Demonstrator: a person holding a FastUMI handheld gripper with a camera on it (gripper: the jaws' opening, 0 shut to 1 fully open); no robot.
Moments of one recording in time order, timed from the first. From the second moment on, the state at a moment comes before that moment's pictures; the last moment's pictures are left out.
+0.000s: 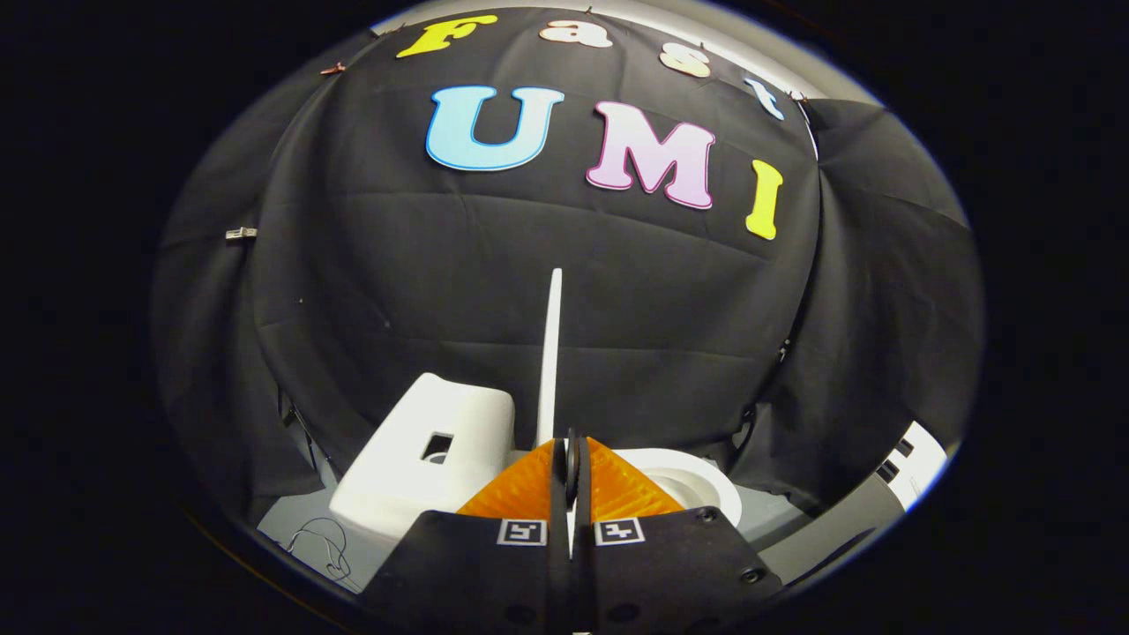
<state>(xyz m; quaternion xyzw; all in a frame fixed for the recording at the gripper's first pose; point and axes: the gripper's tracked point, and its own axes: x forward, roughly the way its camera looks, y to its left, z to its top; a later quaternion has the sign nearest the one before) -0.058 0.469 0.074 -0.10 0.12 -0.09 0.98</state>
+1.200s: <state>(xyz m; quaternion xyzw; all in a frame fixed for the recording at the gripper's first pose) -0.054 0.547 0.054 -0.13 0.12 -0.05 0.98</state>
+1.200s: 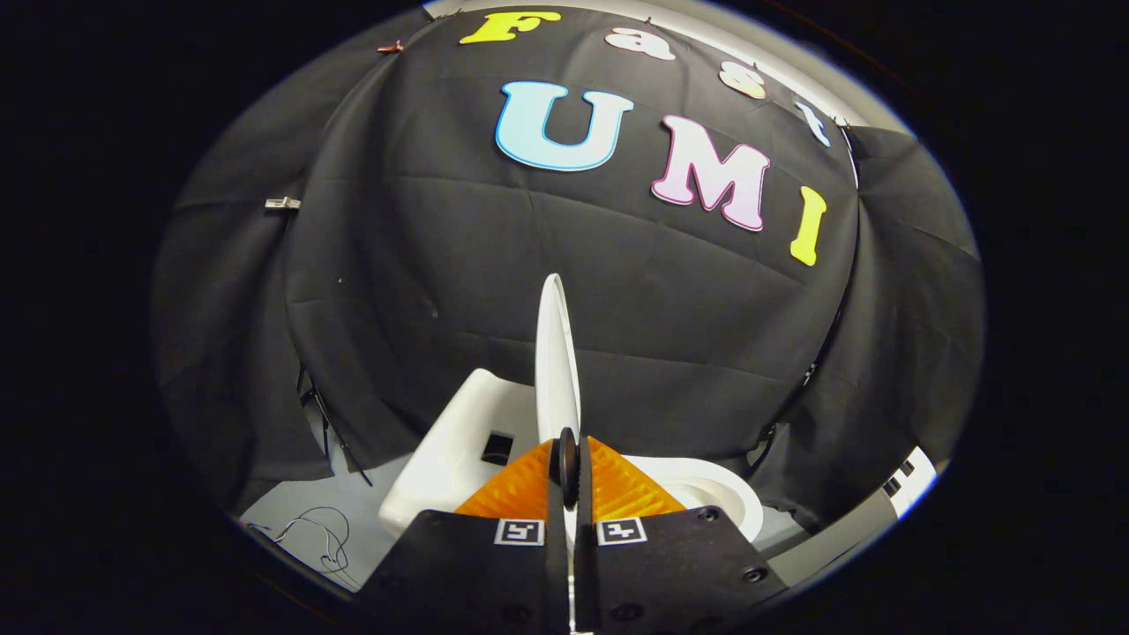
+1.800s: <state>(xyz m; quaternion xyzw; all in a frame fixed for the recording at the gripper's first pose) -0.052 0.559 0.049 -0.11 0.13 0.00 0.99</state>
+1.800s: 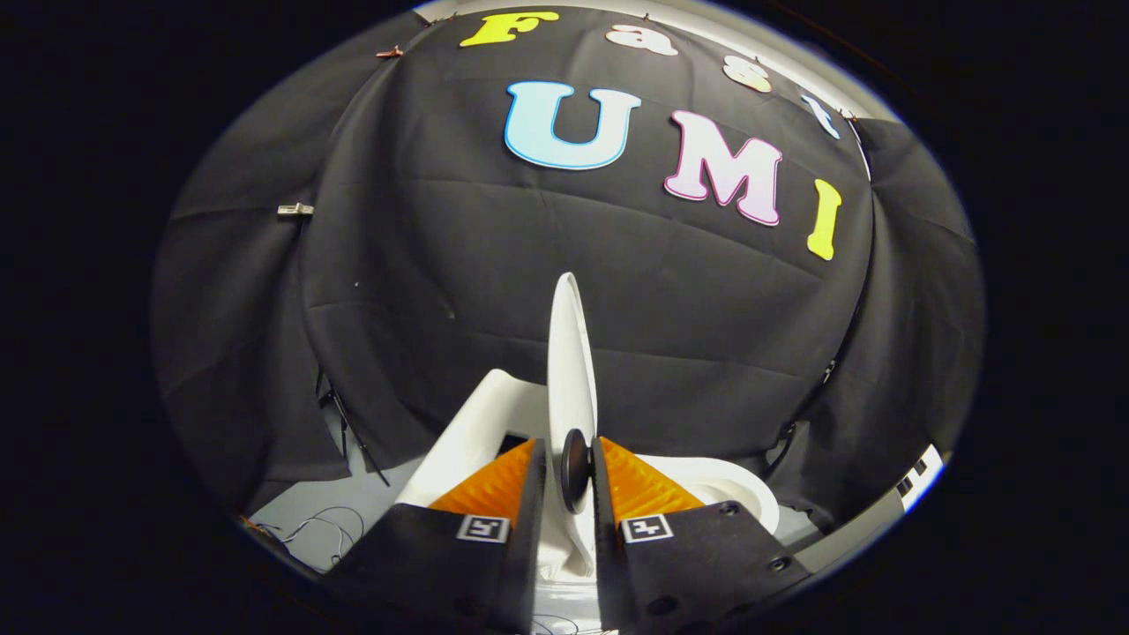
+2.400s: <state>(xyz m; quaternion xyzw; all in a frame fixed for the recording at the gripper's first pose) -0.073 0.562 0.060 -0.08 0.13 0.06 0.99</state>
